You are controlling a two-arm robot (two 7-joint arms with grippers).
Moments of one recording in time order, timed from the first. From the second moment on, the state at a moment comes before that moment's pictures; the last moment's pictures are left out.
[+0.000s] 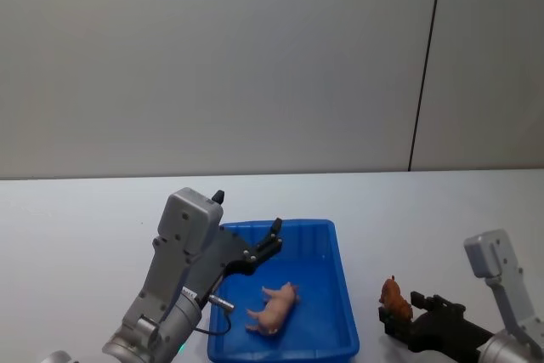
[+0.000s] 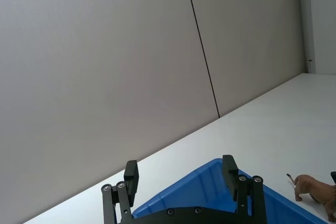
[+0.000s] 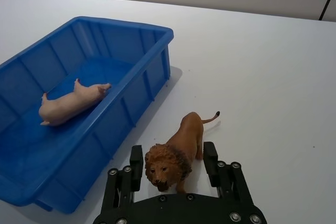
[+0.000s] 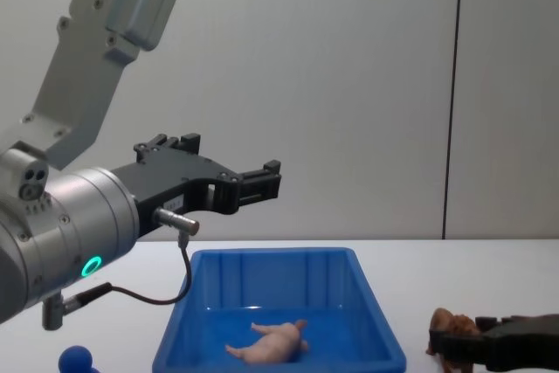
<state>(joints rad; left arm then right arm) -0.24 0.38 0.45 -1.63 -0.20 0.01 -0.01 0.17 0.31 -0.28 -1.47 0.32 0.33 0.34</state>
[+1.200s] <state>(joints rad) -0.24 0.38 0.45 -1.63 -0.20 0.01 -0.01 0.23 0.28 -0.28 -1.57 0.28 0.24 0.34</state>
